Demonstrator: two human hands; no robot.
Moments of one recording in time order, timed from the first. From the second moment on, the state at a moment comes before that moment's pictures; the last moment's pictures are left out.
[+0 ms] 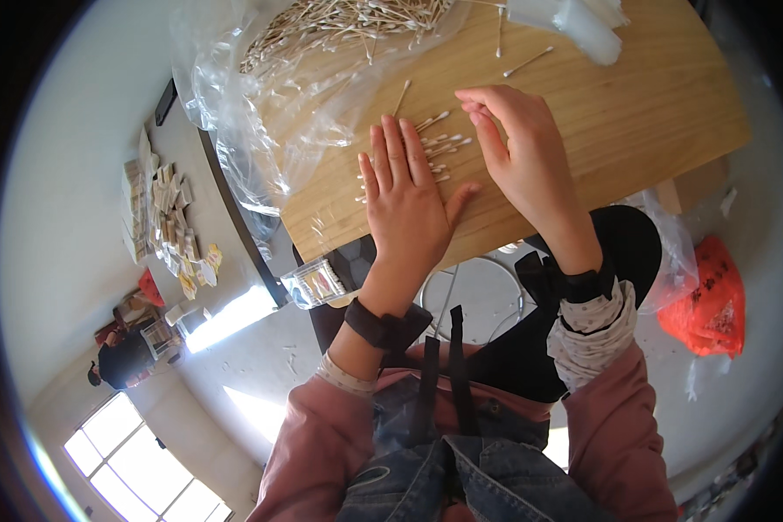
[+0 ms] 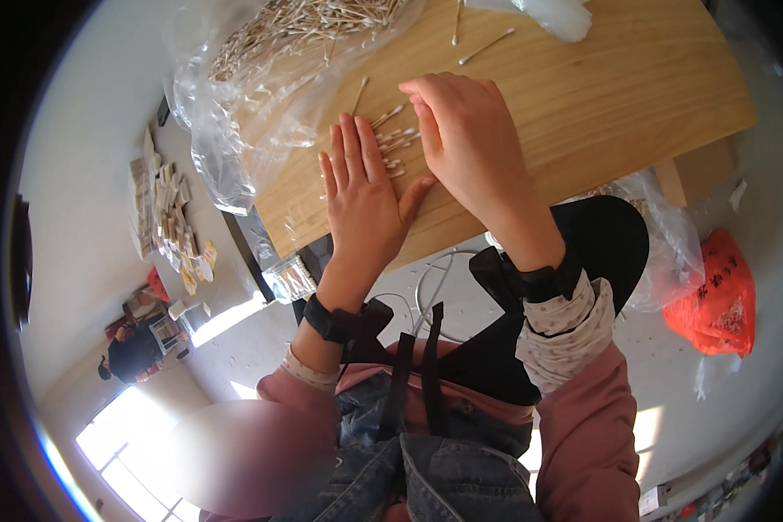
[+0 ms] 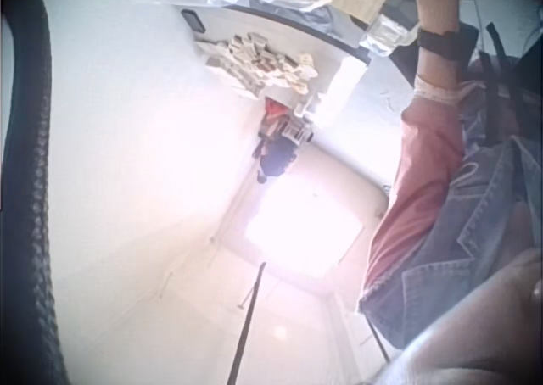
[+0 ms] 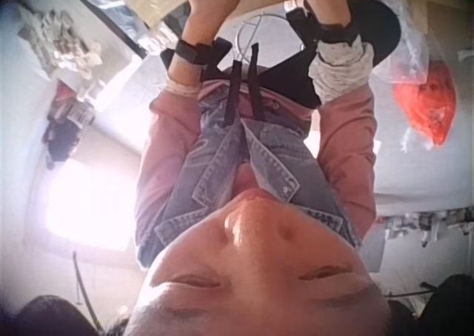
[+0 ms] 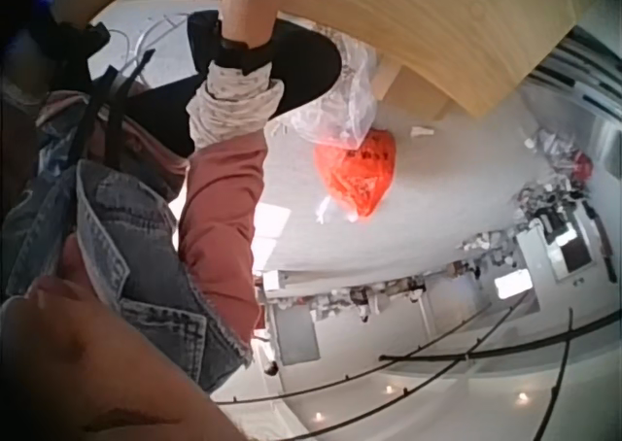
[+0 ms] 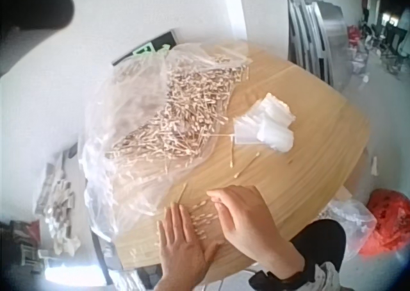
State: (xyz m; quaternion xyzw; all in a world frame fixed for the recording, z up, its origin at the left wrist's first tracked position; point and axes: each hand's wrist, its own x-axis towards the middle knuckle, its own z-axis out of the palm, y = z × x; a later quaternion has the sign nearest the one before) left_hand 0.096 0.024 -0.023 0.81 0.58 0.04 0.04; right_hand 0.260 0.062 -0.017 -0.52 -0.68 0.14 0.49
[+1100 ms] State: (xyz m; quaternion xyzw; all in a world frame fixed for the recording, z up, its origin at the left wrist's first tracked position) left_hand 0.033 0.071 0.004 0.78 0.49 0.31 0.21; right_hand 0.270 0.059 -0.006 -0.44 -0.75 0.27 0.41
